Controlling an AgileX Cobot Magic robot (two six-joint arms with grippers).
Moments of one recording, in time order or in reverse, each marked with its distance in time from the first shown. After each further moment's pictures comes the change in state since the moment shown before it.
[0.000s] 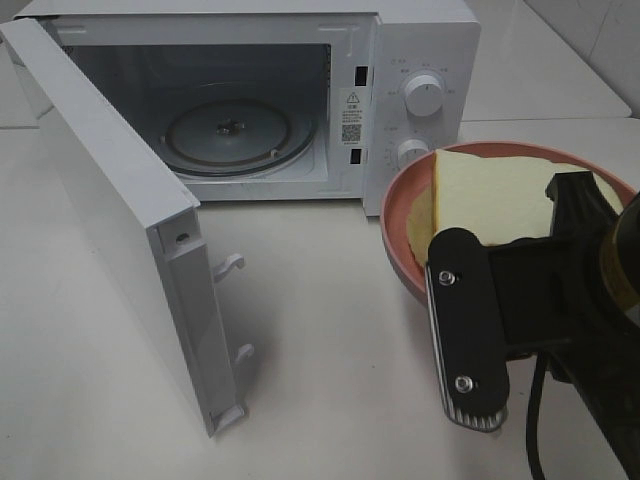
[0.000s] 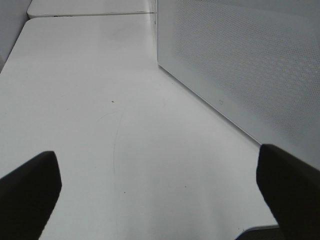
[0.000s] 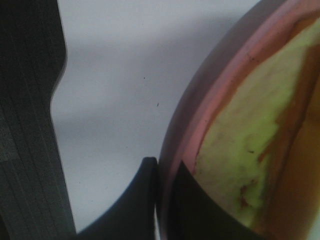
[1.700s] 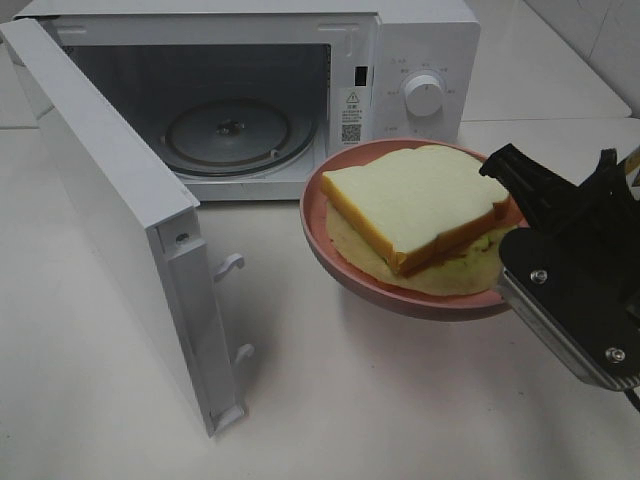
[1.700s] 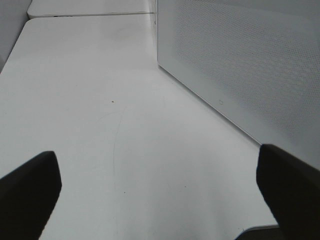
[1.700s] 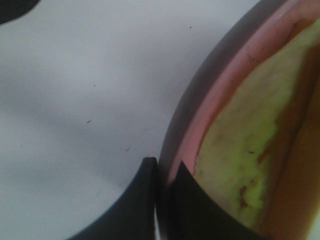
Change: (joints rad) left arm 0.000 0.000 0.000 0.000 0.000 0.000; right arm -0.526 0.002 0.034 0.392 -0.374 -1.348
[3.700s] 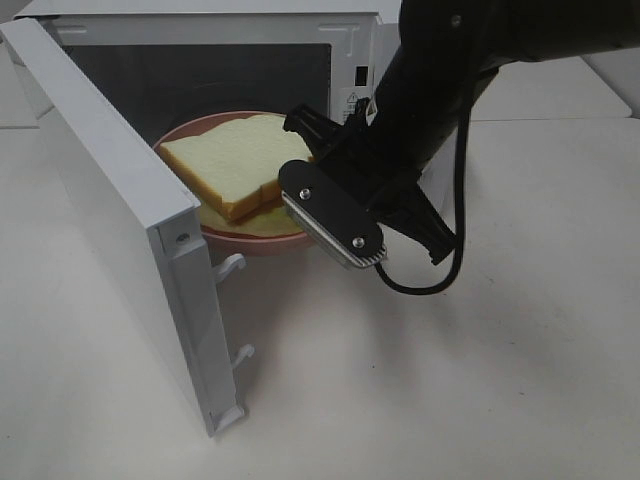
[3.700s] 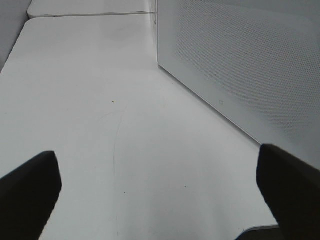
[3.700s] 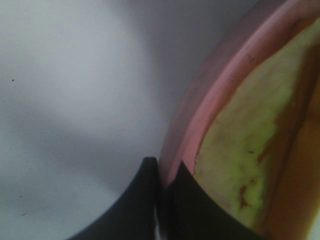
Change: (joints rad) left arm 0.000 0.000 0.000 0.000 0.000 0.000; right arm 0.107 0.549 -0.509 0.104 -0.067 -0.165
